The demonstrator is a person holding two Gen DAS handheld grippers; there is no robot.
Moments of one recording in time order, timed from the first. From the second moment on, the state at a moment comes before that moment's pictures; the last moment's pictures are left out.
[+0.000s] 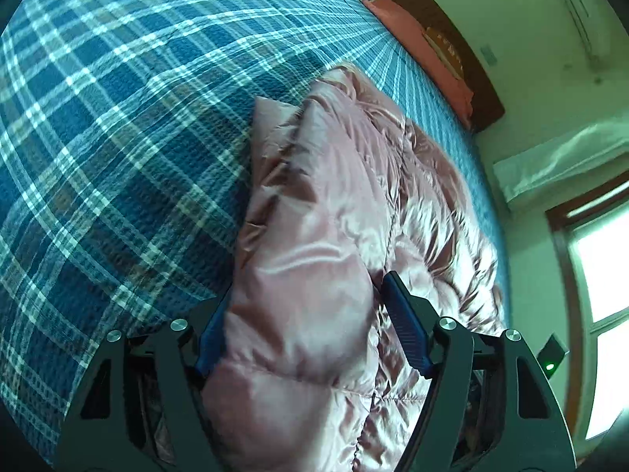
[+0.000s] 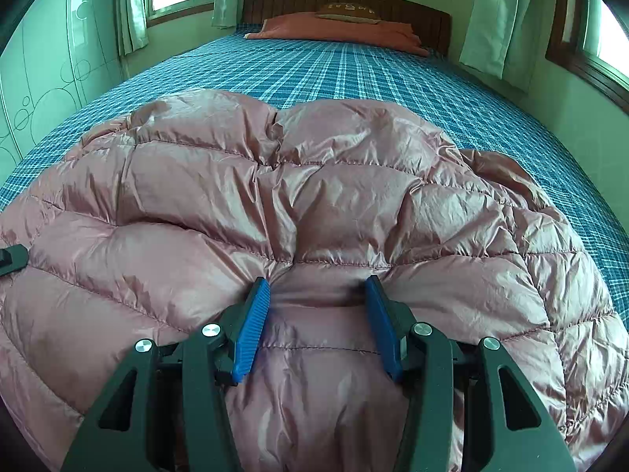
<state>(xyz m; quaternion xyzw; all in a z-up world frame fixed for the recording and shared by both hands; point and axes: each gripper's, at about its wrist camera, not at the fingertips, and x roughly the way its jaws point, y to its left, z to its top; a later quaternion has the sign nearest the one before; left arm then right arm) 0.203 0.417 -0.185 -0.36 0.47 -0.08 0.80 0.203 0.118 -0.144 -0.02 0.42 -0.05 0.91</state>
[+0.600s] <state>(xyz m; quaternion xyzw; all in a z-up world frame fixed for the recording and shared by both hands) 0.201 0.399 -0.161 -0.32 0.44 -0.13 0.83 0.204 0.123 -0.147 -0.03 0.42 -0.05 0.91</state>
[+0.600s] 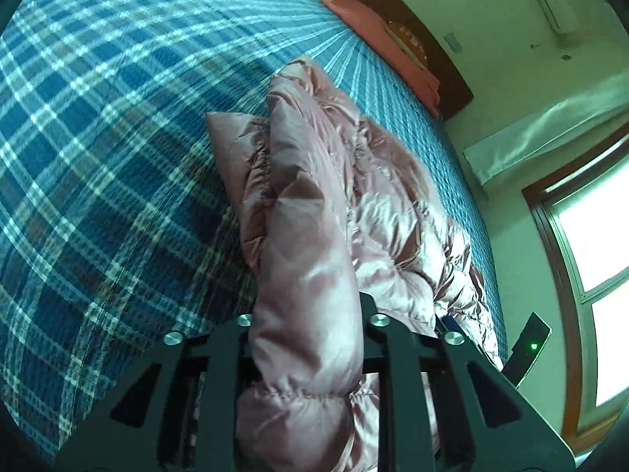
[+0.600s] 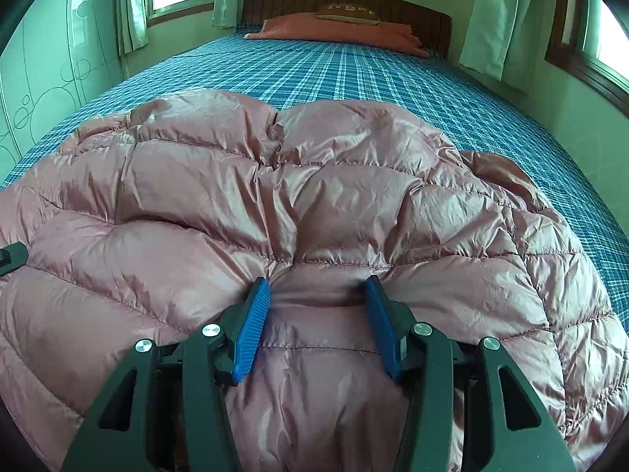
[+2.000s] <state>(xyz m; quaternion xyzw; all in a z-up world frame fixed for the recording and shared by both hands) 0.173 0.024 -0.106 -0.03 0.47 -0.25 0.84 0.103 -0.101 -0.112 0.06 0.42 -0.20 0.89</state>
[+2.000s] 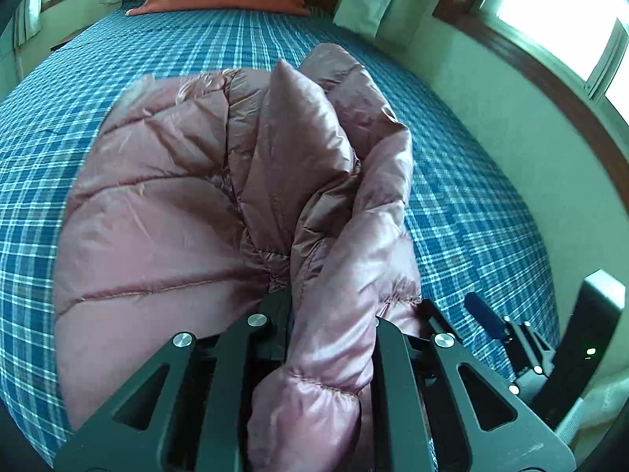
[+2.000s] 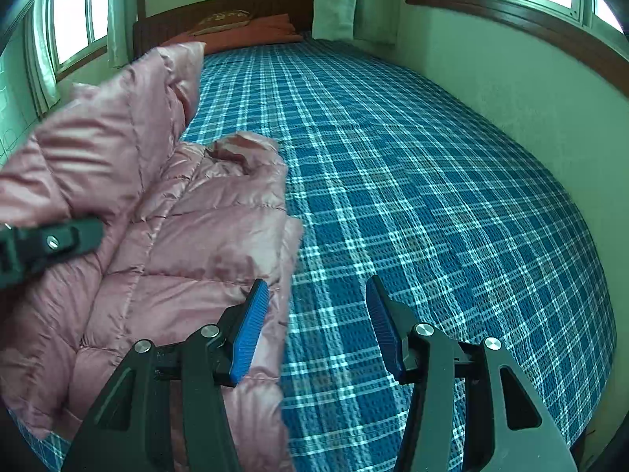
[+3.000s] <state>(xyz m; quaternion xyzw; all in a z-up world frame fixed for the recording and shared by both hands) 0.123 -0.005 -0.093 0.02 0.41 -0.28 0.87 0.084 -0.132 -0.126 0.10 0.43 -0.21 0.87</state>
